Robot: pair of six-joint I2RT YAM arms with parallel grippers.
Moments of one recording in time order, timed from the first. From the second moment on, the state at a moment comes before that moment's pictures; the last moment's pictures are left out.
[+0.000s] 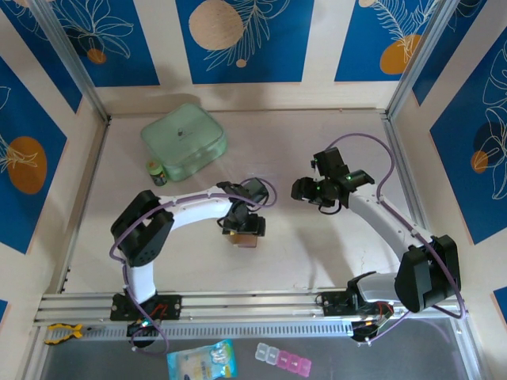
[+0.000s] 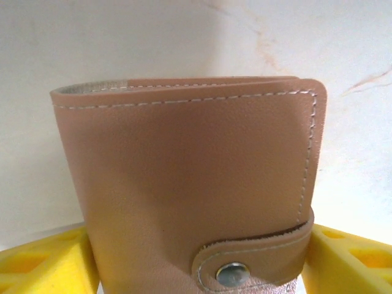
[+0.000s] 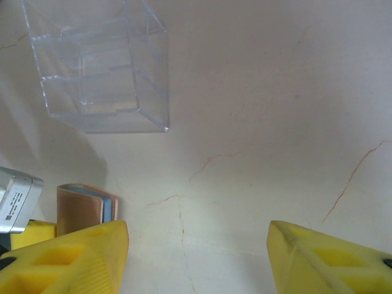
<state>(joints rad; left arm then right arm) -0.89 1.86 1.24 -0.77 0.09 -0.75 0.37 1.31 0.98 -0.73 -0.14 0.53</state>
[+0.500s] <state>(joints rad) -0.89 1.79 1.18 -0.69 0.17 -0.81 0.38 1.31 0.97 -0.72 -0.19 0.55</state>
